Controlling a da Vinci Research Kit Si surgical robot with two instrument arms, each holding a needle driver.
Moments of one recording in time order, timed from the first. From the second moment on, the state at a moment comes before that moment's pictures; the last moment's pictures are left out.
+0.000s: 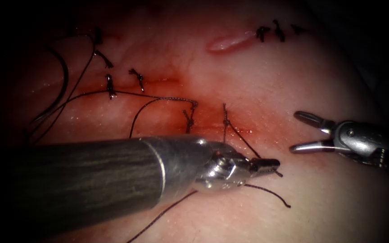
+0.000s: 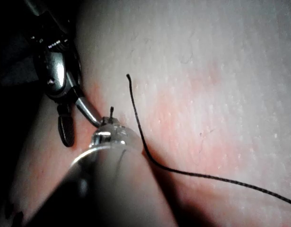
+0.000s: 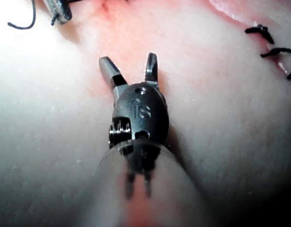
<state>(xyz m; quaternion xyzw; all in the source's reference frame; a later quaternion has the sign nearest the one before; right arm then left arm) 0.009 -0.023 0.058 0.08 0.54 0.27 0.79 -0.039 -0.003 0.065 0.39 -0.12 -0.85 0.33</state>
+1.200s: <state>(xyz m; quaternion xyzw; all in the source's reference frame) 0.027 -0.020 0.057 0.01 0.68 0.09 0.73 -0.034 -0.001 0.063 0.41 -0.13 -0.85 0.31</state>
